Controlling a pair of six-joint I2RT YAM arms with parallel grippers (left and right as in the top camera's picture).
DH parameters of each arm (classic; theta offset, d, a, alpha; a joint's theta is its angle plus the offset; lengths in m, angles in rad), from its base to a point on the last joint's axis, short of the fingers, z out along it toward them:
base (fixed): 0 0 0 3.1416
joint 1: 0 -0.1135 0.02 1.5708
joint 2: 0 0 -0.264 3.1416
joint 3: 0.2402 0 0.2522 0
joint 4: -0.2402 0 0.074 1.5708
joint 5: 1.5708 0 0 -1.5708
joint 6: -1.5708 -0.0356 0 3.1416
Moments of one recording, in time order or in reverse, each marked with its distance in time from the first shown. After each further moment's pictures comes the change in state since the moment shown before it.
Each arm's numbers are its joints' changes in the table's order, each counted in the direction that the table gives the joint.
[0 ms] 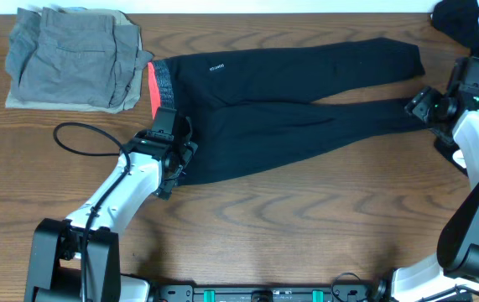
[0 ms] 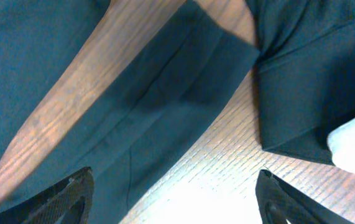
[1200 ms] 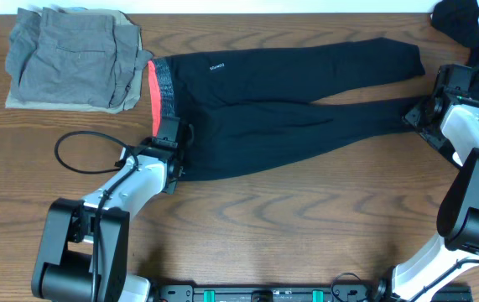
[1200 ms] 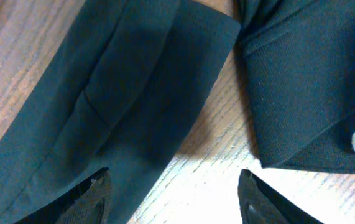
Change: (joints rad) left arm 0.001 0.093 -0.079 0.162 -0.169 0.257; right arm 0.000 0.167 0.000 0.057 0.080 -0.089
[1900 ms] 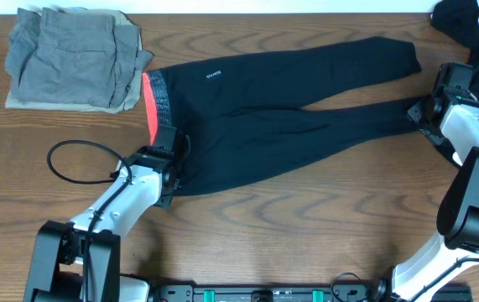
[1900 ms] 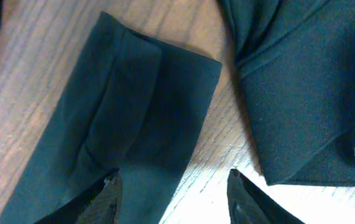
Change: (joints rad) left arm 0.000 -0.114 -0.049 -0.149 0.021 -0.028; right arm 0.000 0.011 0.000 0.055 0.029 -0.074
